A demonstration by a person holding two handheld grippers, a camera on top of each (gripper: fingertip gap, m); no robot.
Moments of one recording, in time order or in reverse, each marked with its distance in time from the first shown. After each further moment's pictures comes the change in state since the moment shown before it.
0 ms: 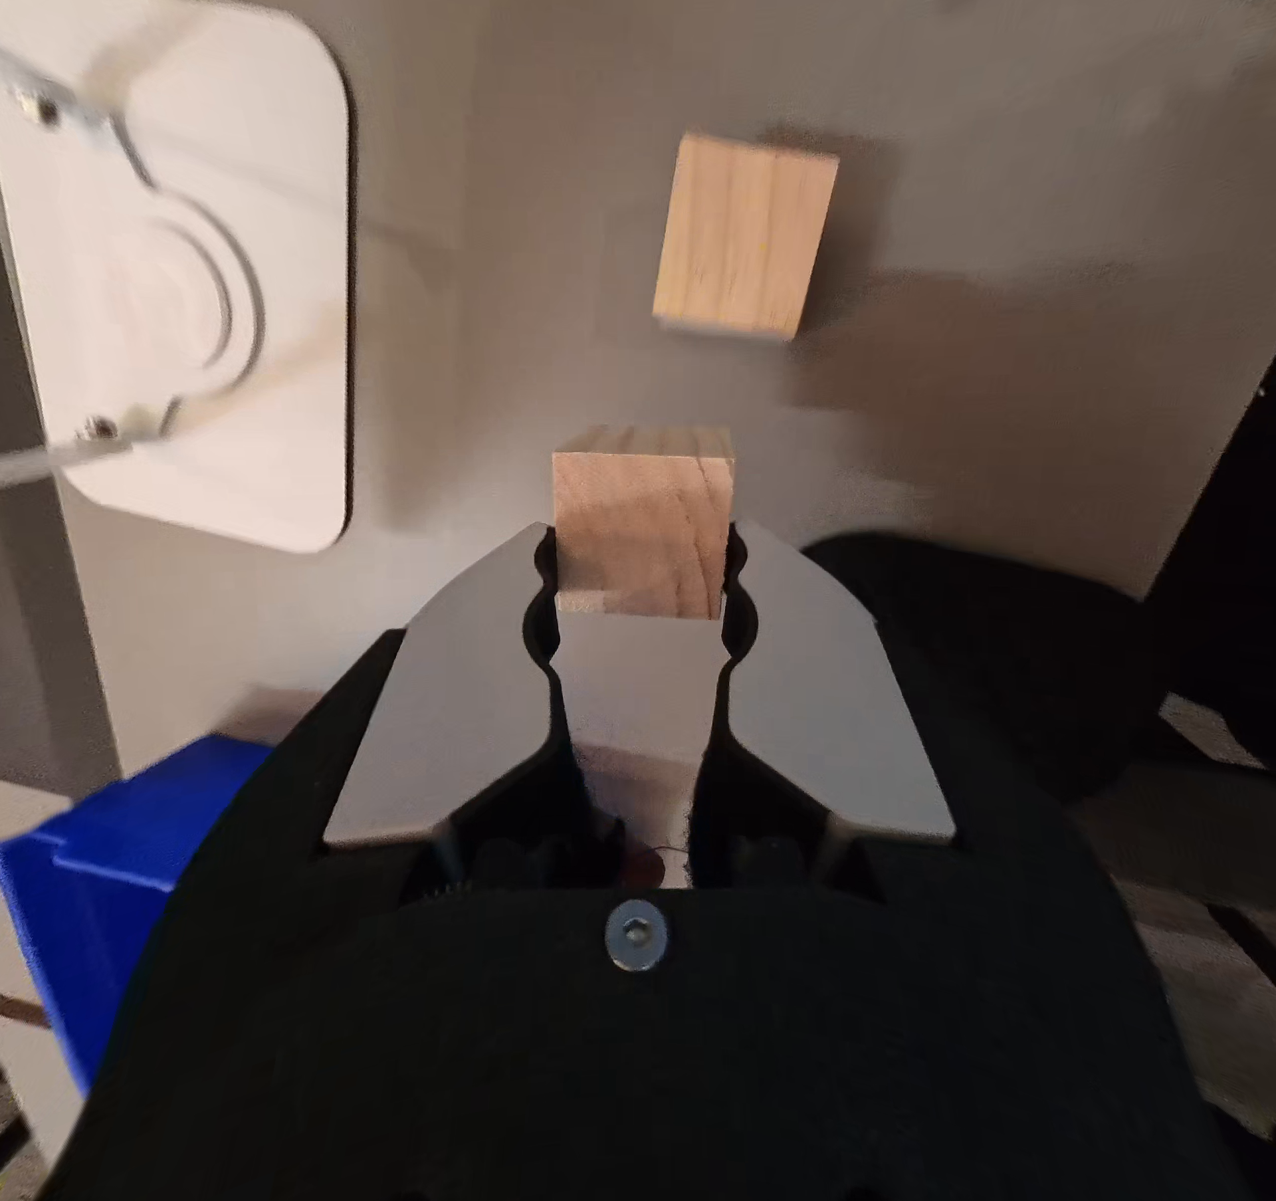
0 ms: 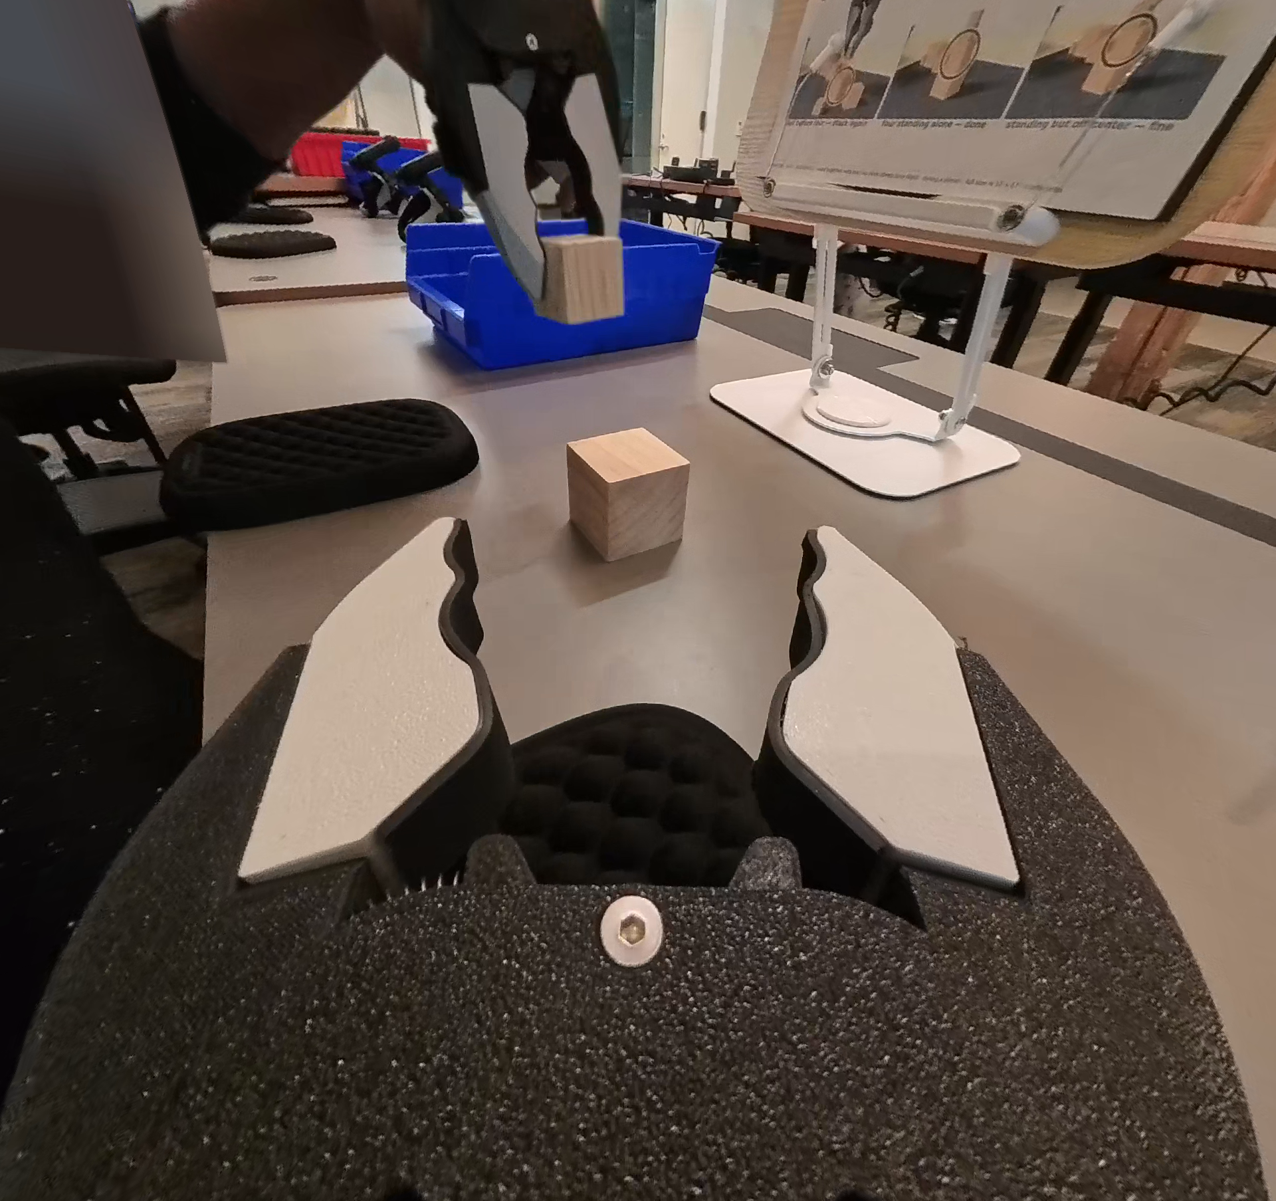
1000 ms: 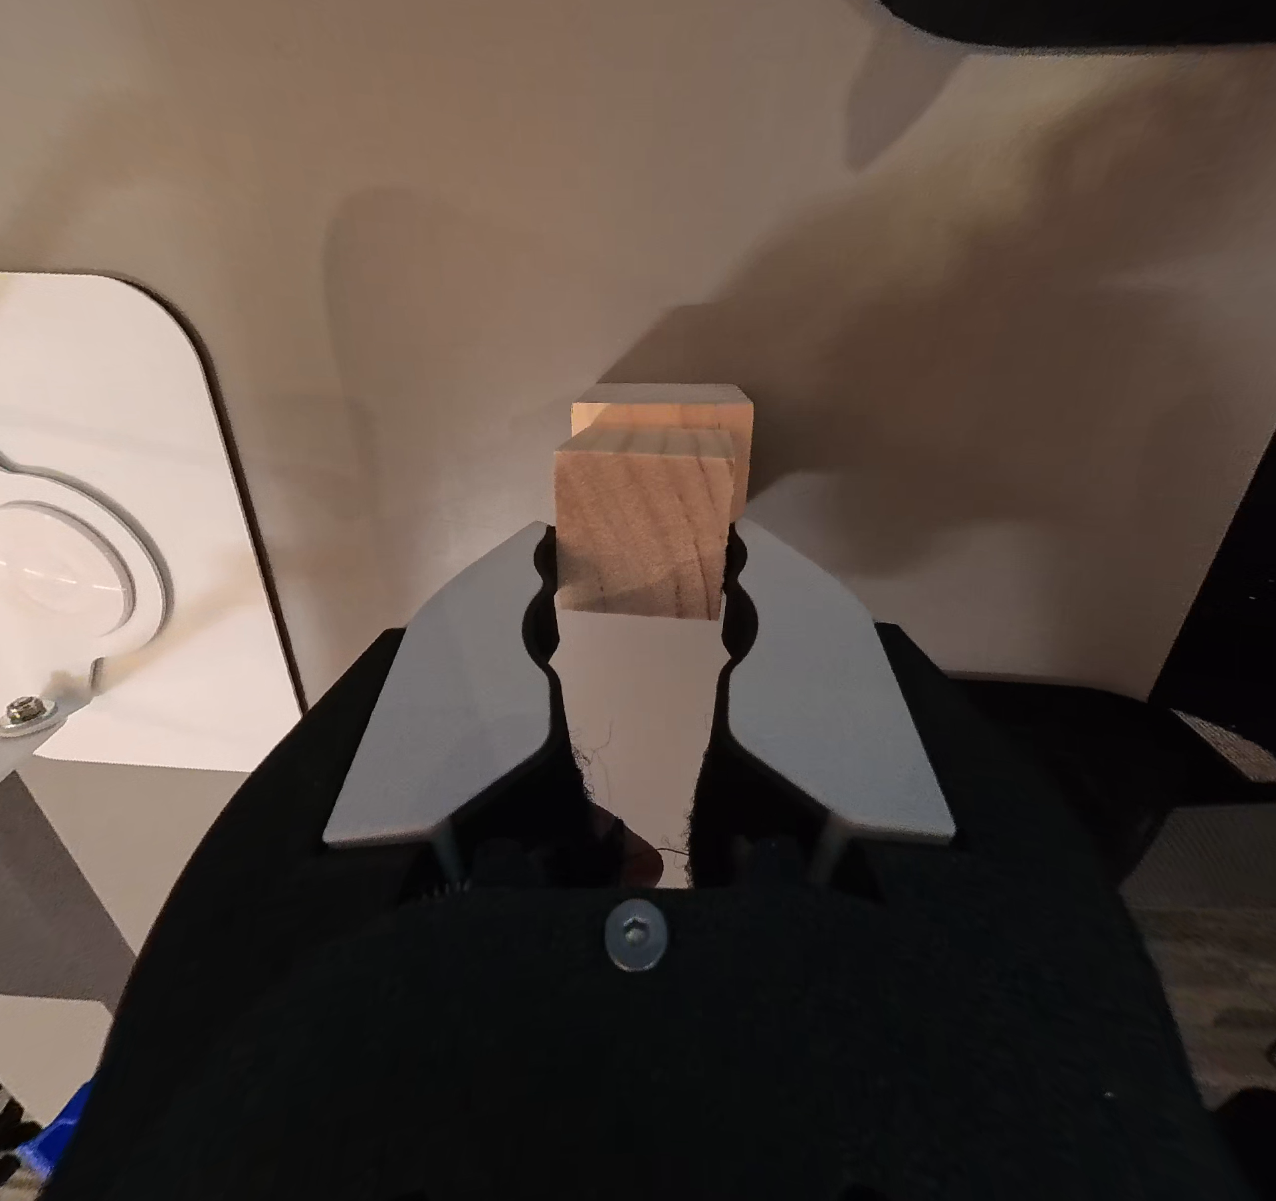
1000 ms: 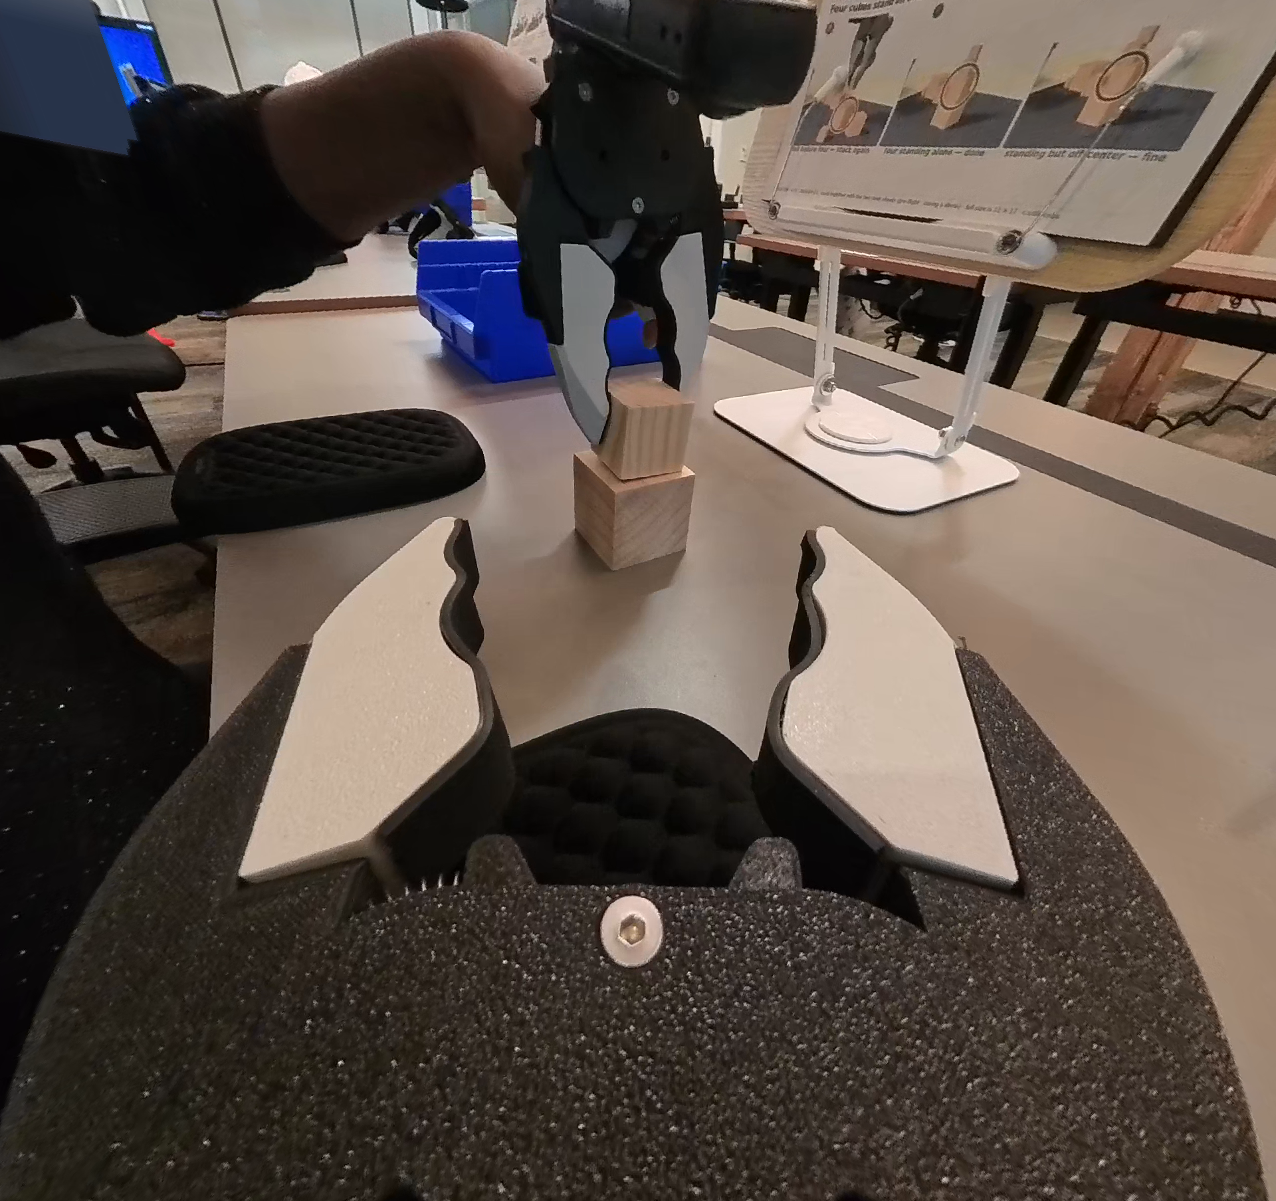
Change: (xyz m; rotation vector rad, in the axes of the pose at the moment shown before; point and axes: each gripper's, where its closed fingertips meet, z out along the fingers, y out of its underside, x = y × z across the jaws) left arm 0.026 -0.061 0.064 -0.069 0.108 0.147; right arm -0.003 -0.003 -0.003 0.028 -0.008 -0.013
